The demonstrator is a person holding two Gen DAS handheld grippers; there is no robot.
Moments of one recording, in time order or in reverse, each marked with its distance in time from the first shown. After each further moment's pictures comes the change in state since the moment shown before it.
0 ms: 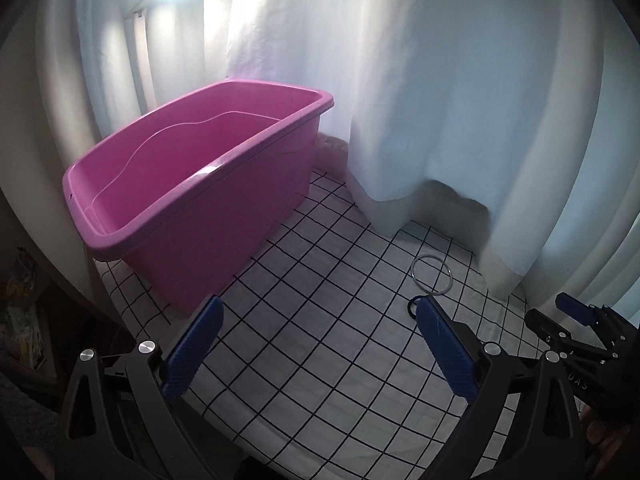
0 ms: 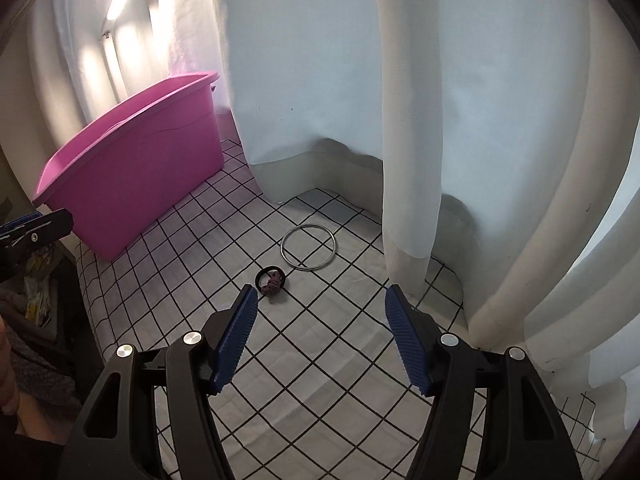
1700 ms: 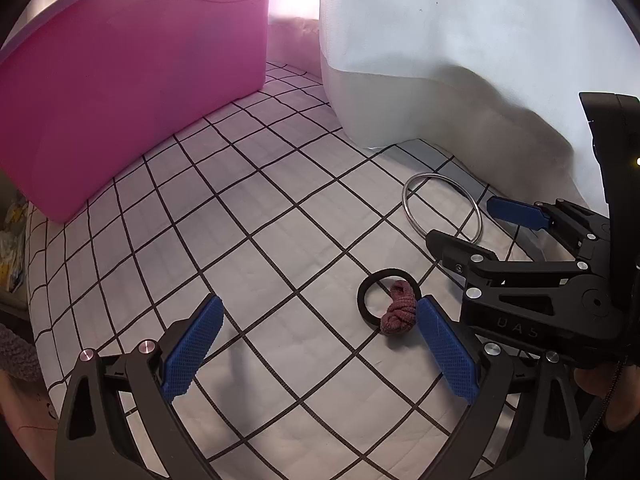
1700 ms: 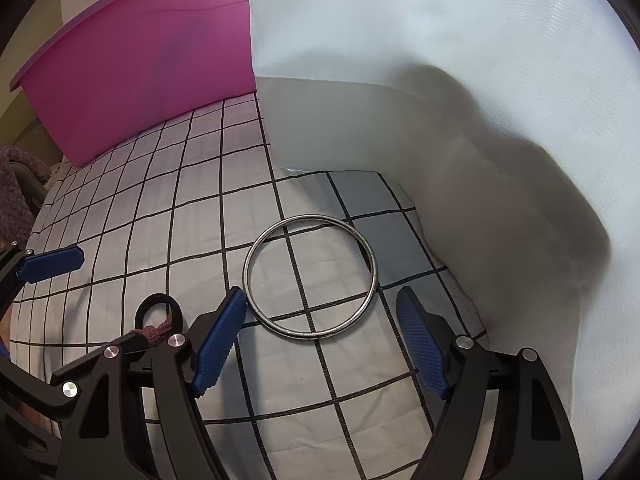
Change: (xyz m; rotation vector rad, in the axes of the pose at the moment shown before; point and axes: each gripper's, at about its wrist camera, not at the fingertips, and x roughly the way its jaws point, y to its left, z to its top) left arm 0.167 -0.105 -0.051 -0.143 0.140 0.120; right arm 0.213 -0.024 0.050 -0.441 0.089 0.274
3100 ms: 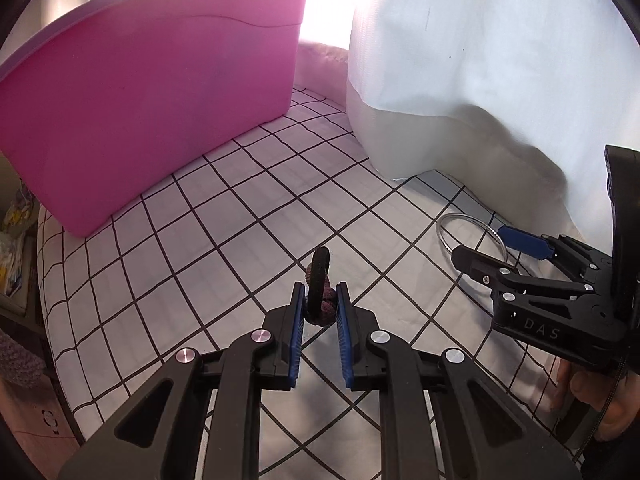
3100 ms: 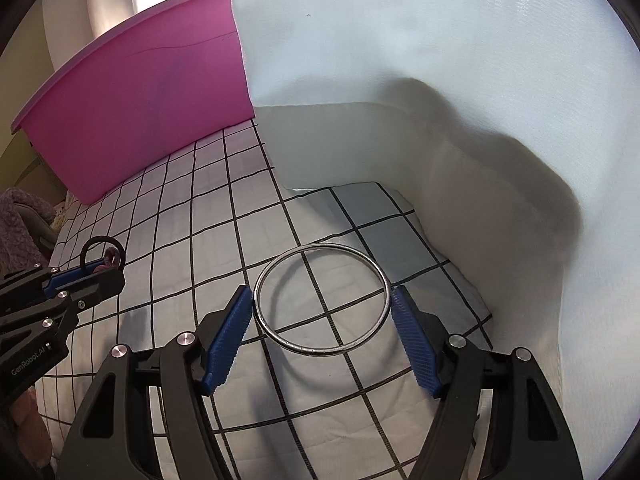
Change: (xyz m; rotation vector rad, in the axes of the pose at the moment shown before) left arm -0.028 0.037 0.007 -0.019 -0.062 -0.027; right arm 0.018 -0.010 0.017 0.119 -0.083 0.025
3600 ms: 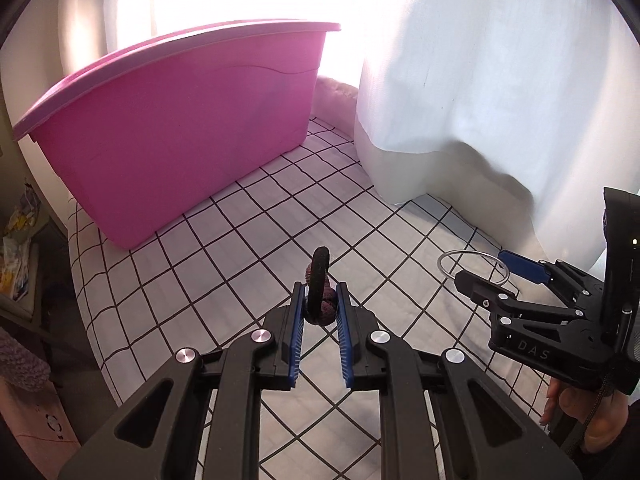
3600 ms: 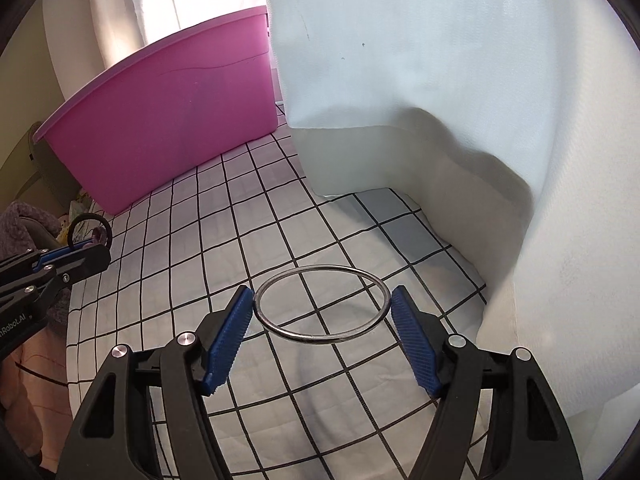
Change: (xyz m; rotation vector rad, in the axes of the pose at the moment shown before) left arm -0.051 0.025 0.013 0.006 -0.044 -0.018; right arm -0.042 0.045 -0.009 0.030 -0.031 -0.026
